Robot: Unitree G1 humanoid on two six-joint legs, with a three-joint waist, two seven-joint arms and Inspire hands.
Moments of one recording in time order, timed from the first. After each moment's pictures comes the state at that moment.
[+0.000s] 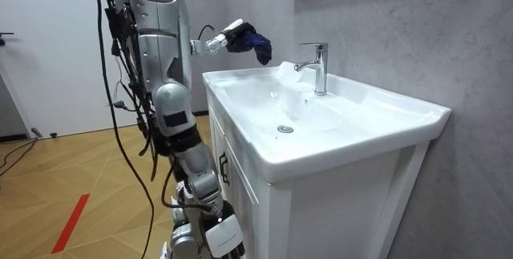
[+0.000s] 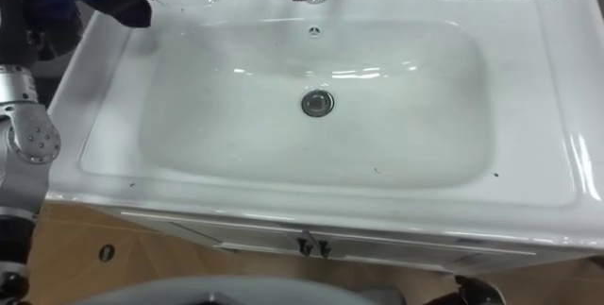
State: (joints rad) left arm -0.07 0.42 0.16 0.25 0.82 -0.10 0.52; right arm 0.11 -0.33 -0.12 1.25 -0.16 0.04 0.10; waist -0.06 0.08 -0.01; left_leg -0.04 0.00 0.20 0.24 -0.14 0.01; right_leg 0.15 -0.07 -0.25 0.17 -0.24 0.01
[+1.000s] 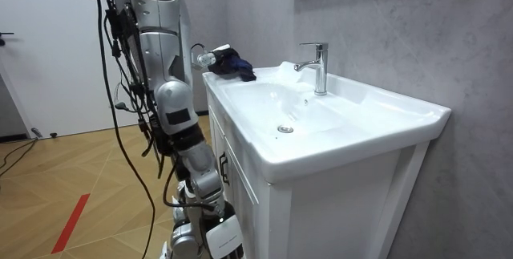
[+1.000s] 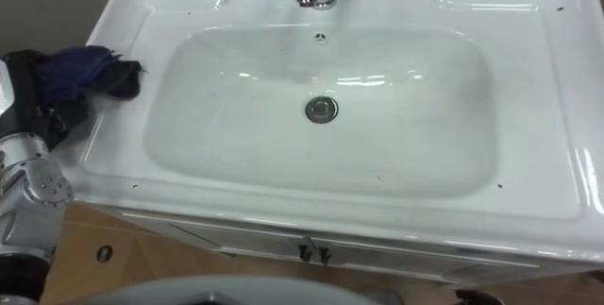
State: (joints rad) left arm 0.05 0.36 0.15 0.39 0.66 0.02 0.49; right arm 0.12 -0.34 -0.10 1.24 -0.17 0.09 0.13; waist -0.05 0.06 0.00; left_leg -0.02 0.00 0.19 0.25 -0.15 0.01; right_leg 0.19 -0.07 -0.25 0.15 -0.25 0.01
